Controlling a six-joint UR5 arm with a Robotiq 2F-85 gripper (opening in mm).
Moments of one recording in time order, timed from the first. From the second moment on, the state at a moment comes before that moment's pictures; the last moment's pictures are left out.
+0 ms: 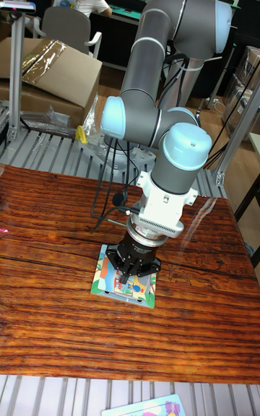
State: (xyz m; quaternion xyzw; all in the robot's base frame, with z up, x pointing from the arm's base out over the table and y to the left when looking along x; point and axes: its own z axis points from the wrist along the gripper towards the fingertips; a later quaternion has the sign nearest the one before) arm 0.590 0.044 0.005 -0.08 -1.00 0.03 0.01
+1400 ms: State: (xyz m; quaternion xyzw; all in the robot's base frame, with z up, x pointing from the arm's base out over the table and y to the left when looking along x) arm 0.589 0.048 0.006 -0.07 -1.00 0.02 0.01
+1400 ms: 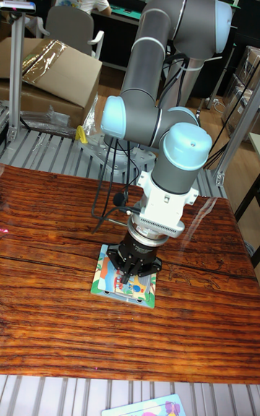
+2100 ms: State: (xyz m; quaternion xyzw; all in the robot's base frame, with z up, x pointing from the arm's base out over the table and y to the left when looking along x) arm 0.592 0.047 0.009 -0.07 -1.00 0.02 0.01
